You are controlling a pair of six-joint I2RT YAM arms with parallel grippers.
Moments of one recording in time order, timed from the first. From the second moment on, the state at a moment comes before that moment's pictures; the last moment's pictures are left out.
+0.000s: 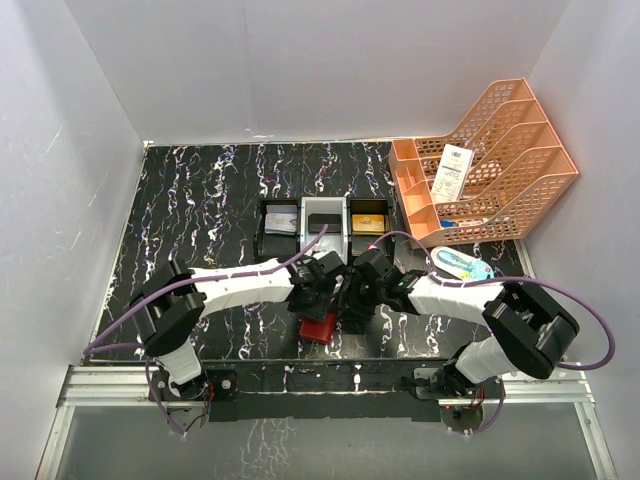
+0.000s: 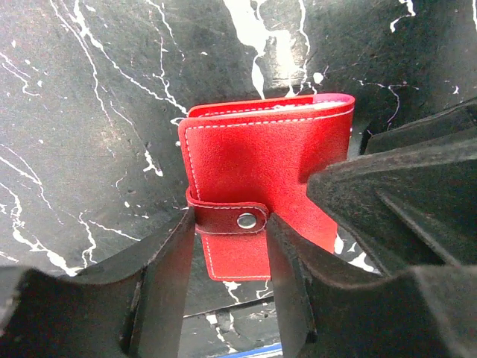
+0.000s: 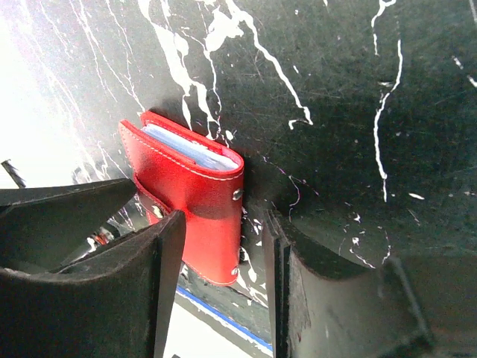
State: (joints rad) left arm -1.05 1.67 1.06 -0.70 -0.16 -0.68; right arm 0.78 1.42 0.59 -0.11 -0.21 1.11
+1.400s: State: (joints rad) left arm -1.13 1.62 1.02 -0.72 -0.38 -0.86; right arm 0.78 1.50 0.56 0.05 -0.30 1.13
